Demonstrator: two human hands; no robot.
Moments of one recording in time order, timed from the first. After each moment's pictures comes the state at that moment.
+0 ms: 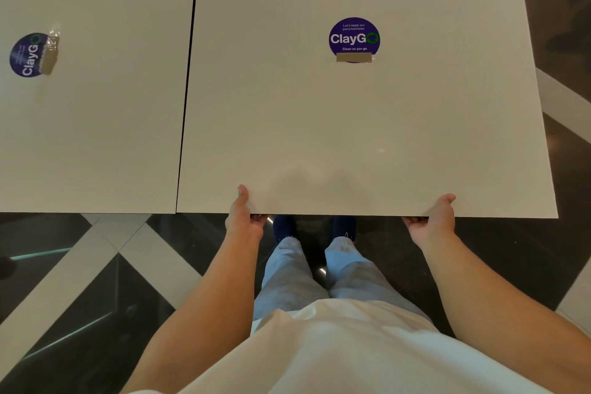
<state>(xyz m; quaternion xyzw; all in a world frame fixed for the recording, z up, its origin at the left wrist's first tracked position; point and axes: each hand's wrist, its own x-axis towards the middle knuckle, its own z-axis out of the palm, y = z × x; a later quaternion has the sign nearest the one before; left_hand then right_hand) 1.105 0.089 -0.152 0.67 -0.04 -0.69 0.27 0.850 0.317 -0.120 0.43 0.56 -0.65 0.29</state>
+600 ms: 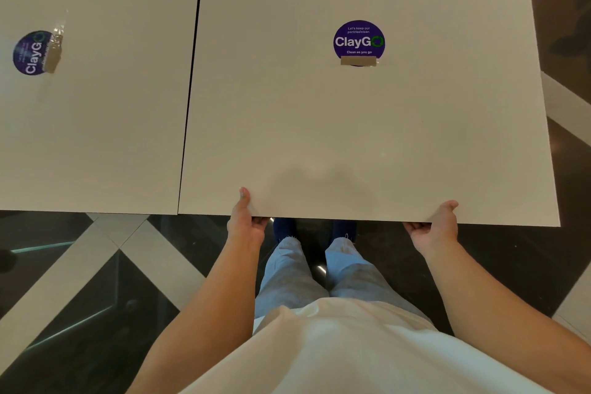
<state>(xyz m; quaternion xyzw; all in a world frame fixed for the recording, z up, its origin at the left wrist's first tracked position) 1.107 0.091 -0.150 0.67 -0.03 -0.69 0.26 0.849 0.320 -0.119 0.43 0.56 -0.65 0.29</state>
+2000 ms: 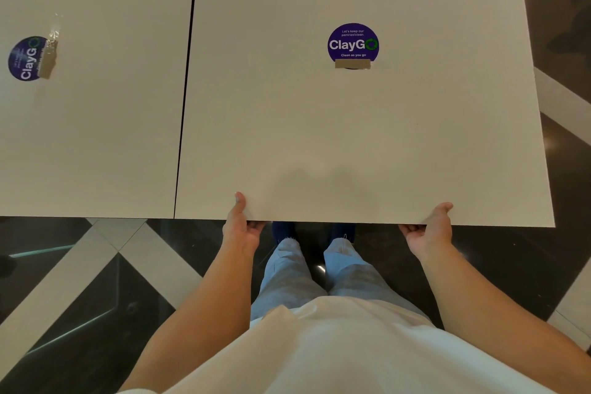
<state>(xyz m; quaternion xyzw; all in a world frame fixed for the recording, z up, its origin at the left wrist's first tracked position) 1.109 0.094 -0.142 0.68 -0.03 -0.69 0.25 0.852 0.320 -0.120 0.44 0.55 -0.65 0.29</state>
